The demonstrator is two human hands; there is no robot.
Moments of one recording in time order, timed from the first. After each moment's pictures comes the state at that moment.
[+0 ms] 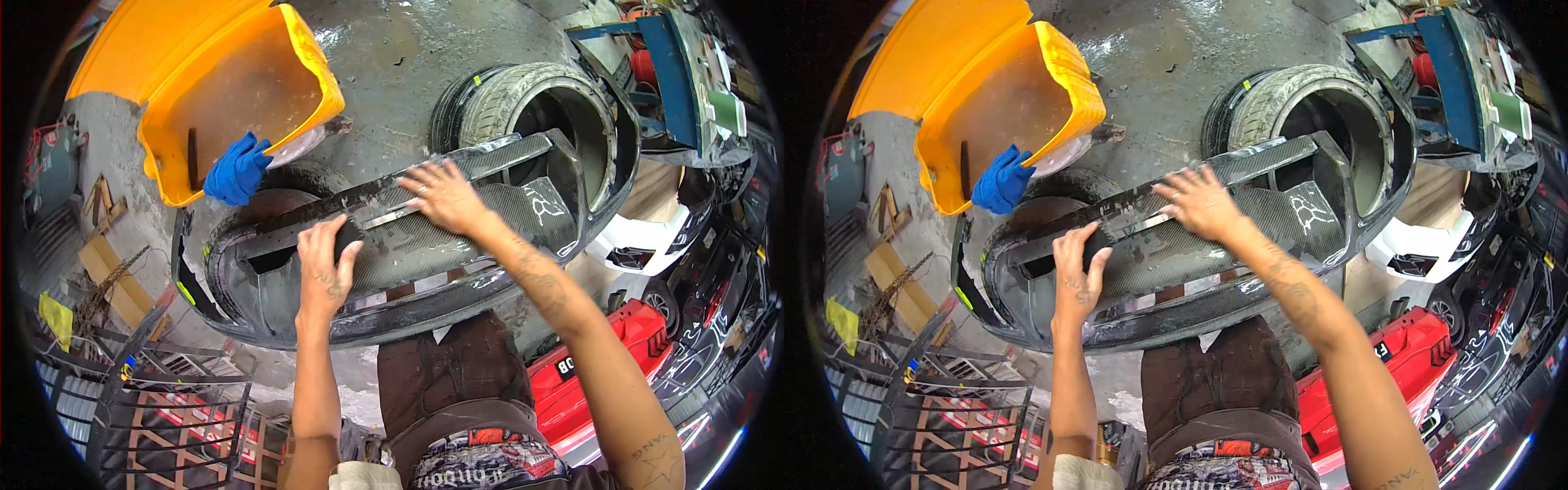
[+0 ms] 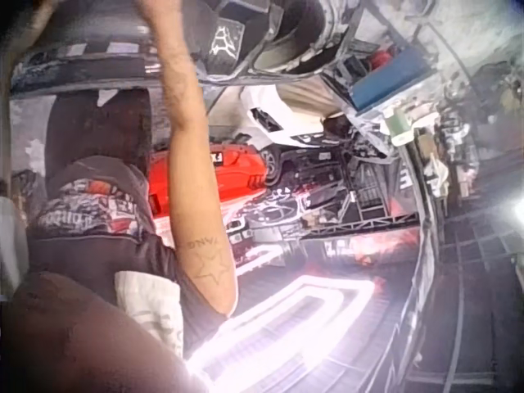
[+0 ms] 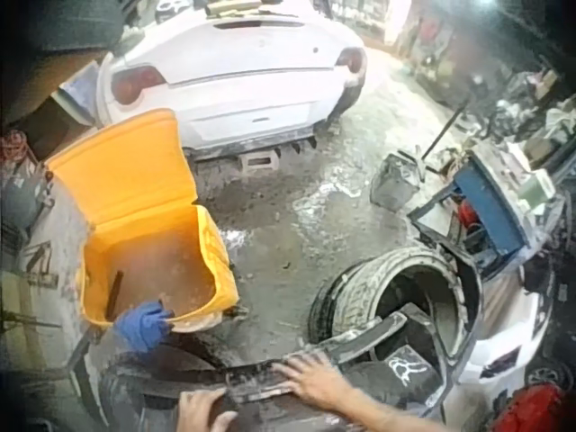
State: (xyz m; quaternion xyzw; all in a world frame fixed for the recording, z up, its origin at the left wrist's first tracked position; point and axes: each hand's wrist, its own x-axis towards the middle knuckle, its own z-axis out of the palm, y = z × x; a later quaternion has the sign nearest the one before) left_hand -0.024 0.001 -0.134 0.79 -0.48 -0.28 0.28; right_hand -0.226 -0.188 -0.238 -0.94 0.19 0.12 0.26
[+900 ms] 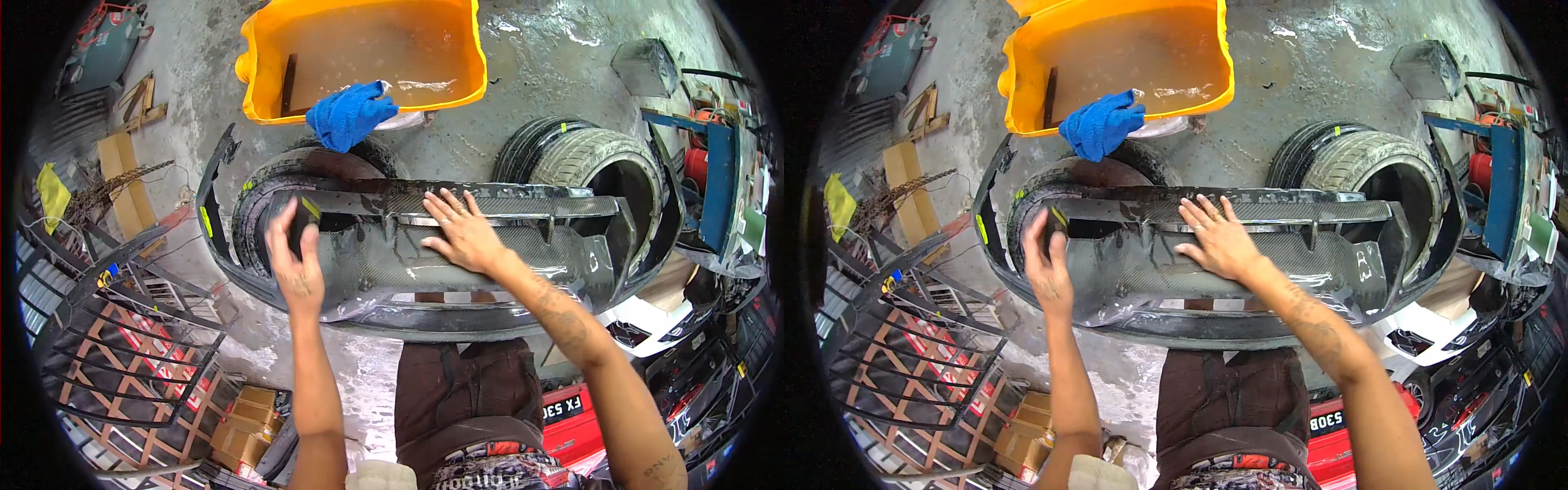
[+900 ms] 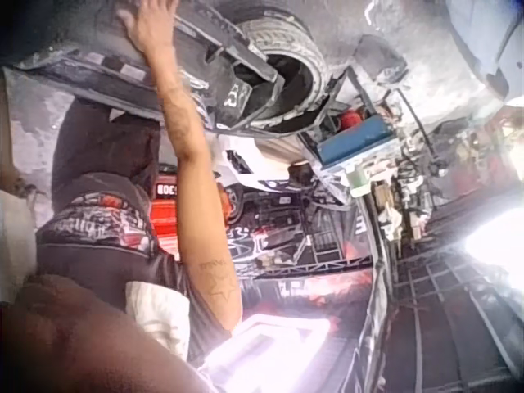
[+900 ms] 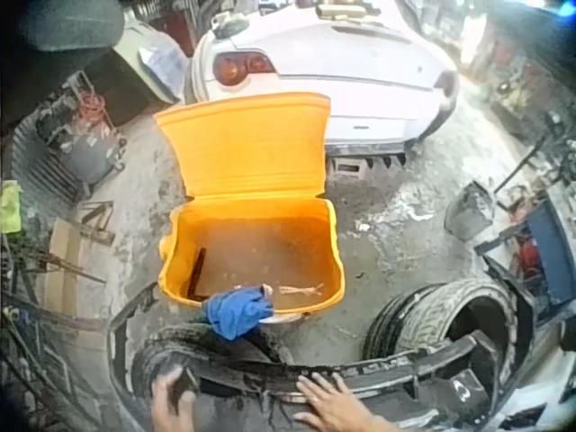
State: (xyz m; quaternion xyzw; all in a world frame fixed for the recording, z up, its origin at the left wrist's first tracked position) left_hand 0.054 0.116 -0.136 0.87 -0.20 -0.11 0.44; right_hand -0.147 -0.100 -0.233 -0.94 0.07 0.15 0.30
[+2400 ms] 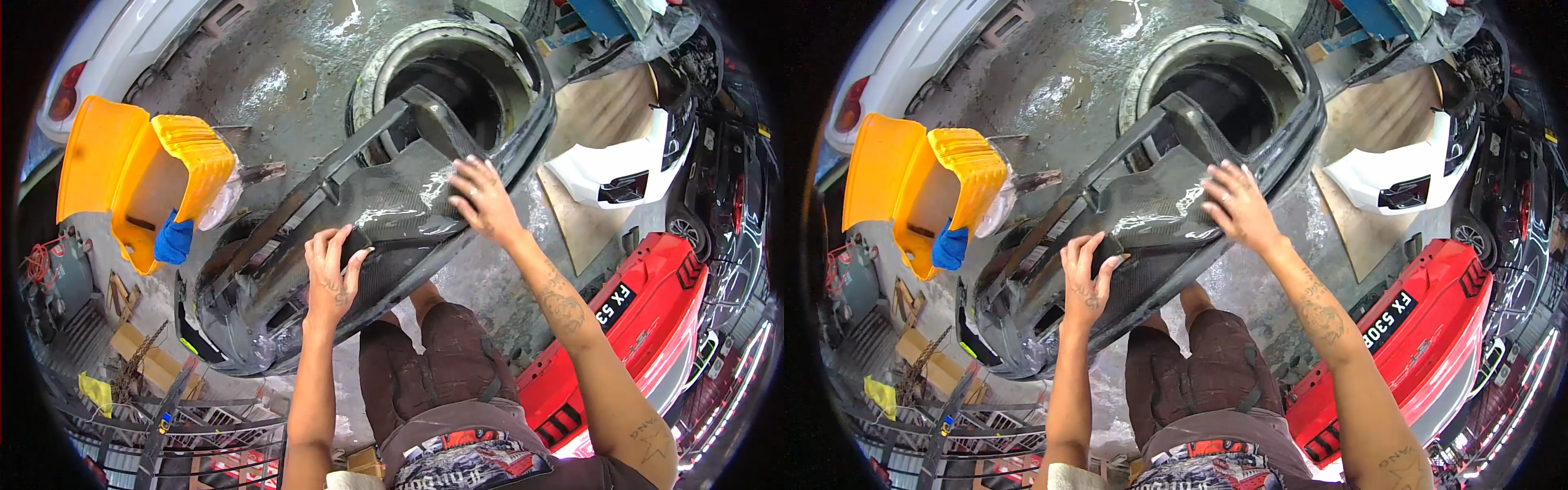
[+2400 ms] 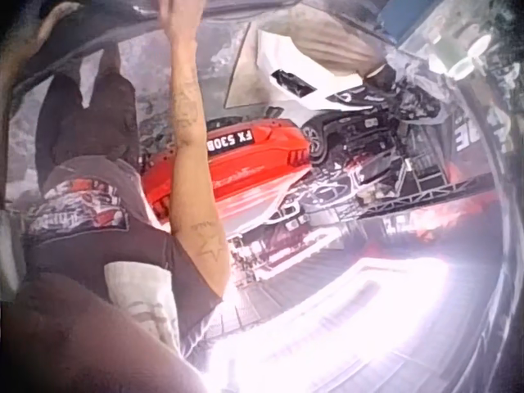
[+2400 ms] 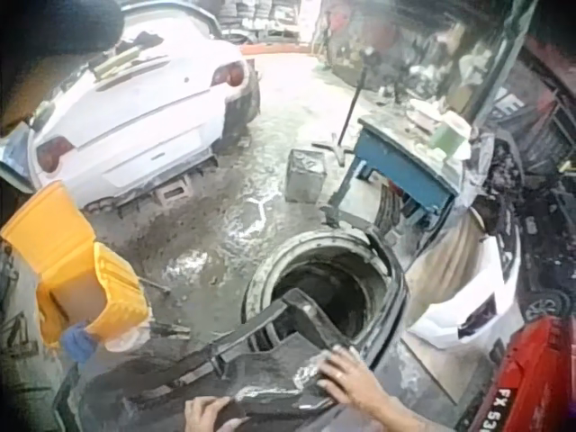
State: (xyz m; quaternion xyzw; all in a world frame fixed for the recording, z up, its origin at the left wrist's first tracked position) left_hand -0.226 -0.063 -0.117 0.68 -0.61 -0.29 0.29; right_hand -0.536 -0.206 -0.165 -0.88 0.41 -0.10 0.23
